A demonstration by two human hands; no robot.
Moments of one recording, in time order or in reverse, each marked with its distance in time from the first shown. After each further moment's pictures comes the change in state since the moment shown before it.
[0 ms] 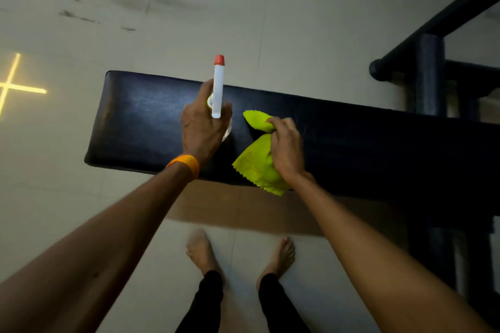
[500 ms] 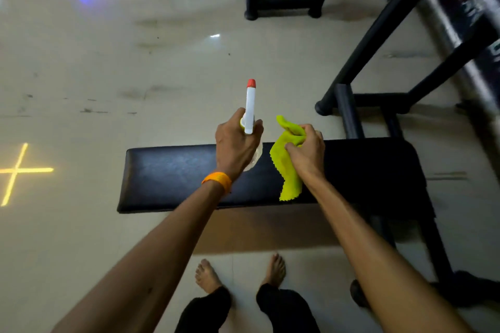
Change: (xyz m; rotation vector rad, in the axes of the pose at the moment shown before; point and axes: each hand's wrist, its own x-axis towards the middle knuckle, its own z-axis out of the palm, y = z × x) left_hand -0.049 0.304 -0.066 -0.209 -0.100 0.155; right_hand -0.064 -0.089 -0.299 0.266 0.258 0.339
